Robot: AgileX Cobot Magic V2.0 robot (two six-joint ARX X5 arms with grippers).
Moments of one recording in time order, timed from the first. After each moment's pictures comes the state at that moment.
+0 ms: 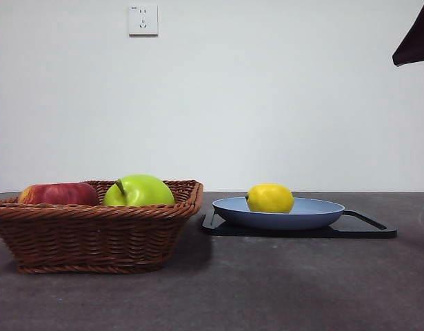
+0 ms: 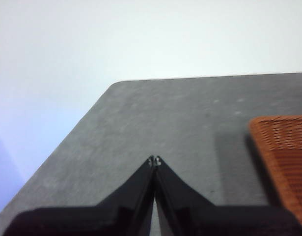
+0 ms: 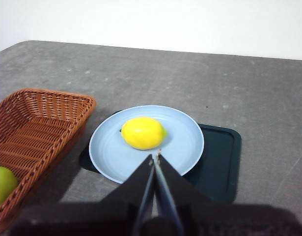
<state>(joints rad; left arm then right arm) -0.21 0.01 0.31 -0.44 -0.43 0.02 0.52 0.60 0.46 -0.10 0.19 0.06</state>
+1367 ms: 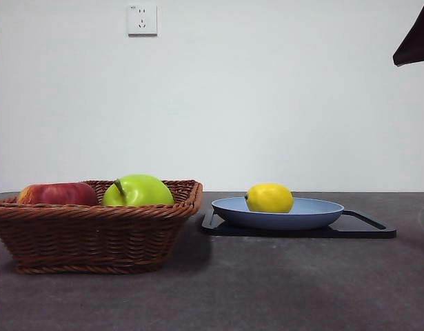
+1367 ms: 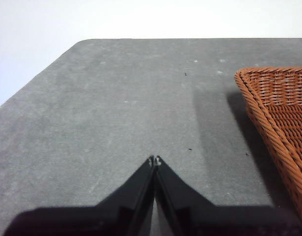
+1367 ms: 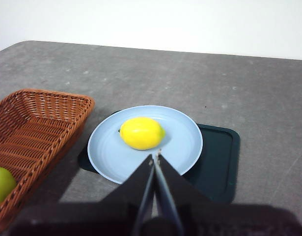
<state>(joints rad) 0.02 0.01 0.04 -0.24 -0.10 -0.01 0.52 0.60 0.46 -0.10 0.19 0.06</state>
